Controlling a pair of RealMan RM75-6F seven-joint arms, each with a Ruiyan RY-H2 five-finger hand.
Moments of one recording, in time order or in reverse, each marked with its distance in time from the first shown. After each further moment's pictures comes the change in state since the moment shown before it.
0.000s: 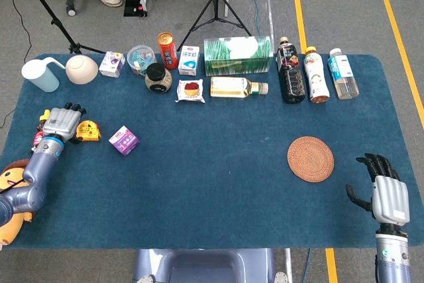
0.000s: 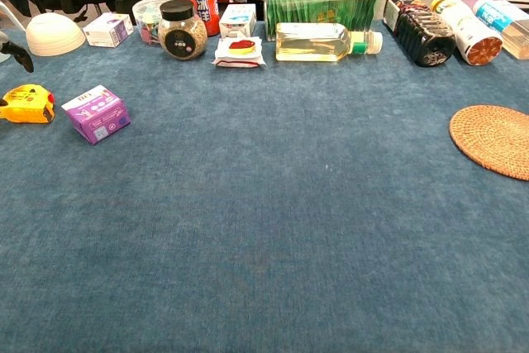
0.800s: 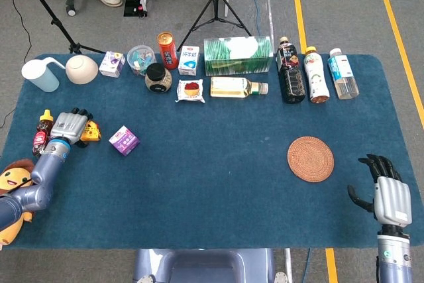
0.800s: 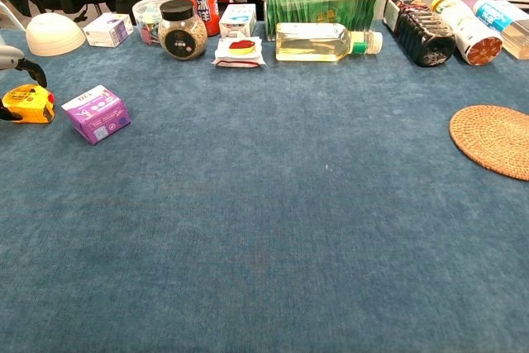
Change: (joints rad) left arm 0.020 -0.066 -0.041 0.078 0.036 -0.066 -0.024; right arm -0.008 0.006 0.000 -0.009 0.008 0.005 0.002
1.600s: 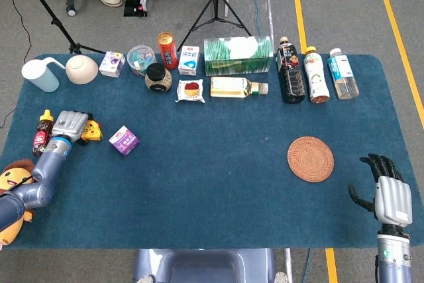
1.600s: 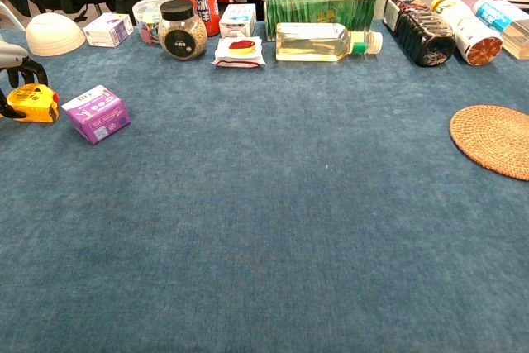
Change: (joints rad) left arm 0.007 -0.029 -0.036 0.063 0.056 -0.030 -0.047; right arm 0.000 -0.003 0.009 -0.011 0.016 0.003 -0.013
